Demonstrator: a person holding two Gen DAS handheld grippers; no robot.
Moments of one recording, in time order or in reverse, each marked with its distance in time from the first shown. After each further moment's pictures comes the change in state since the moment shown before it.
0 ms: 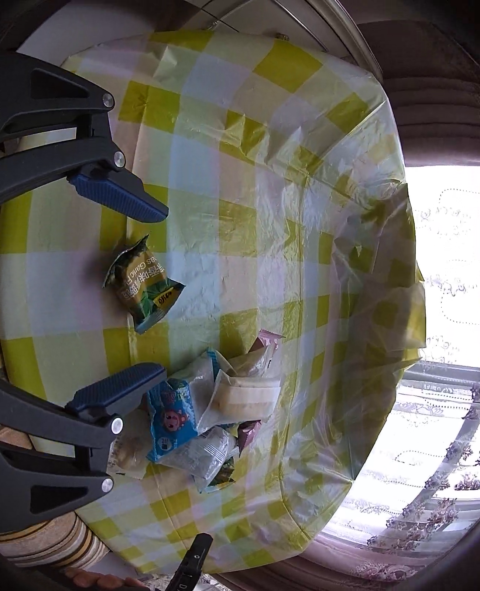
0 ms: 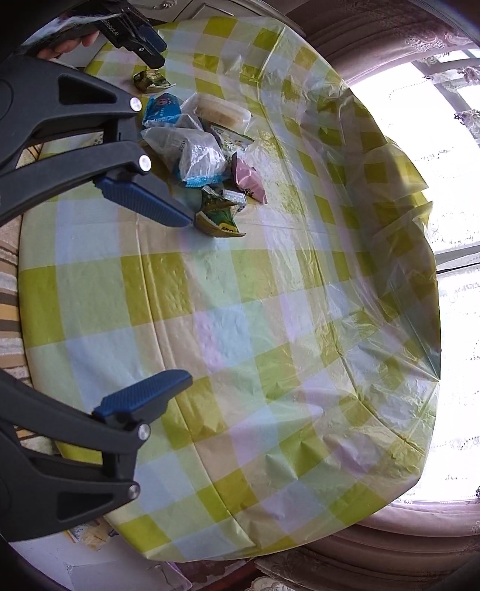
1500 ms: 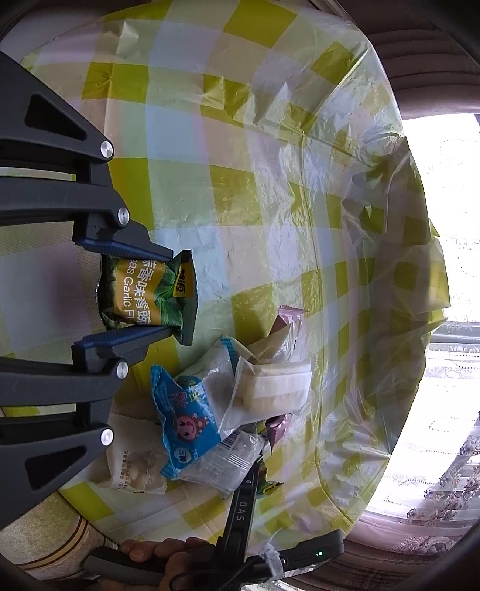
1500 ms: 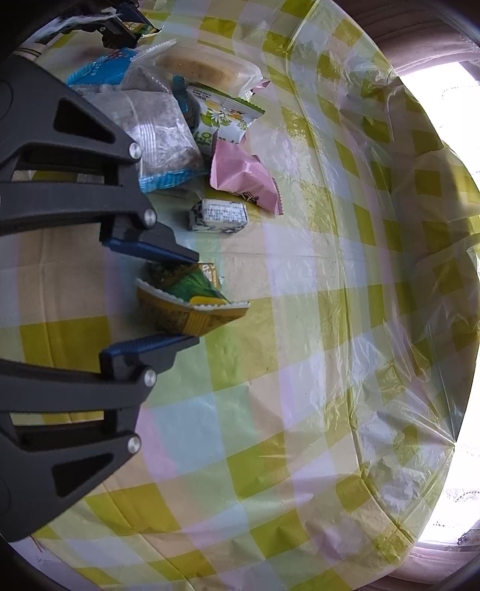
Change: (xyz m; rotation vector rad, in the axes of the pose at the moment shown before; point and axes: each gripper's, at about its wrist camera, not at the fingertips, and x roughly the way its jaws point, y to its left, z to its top) left arm 0.029 -0.009 0.005 0.125 0.037 -0.072; right arm 0.096 0.063 0.020 -0.097 0.085 -0.049
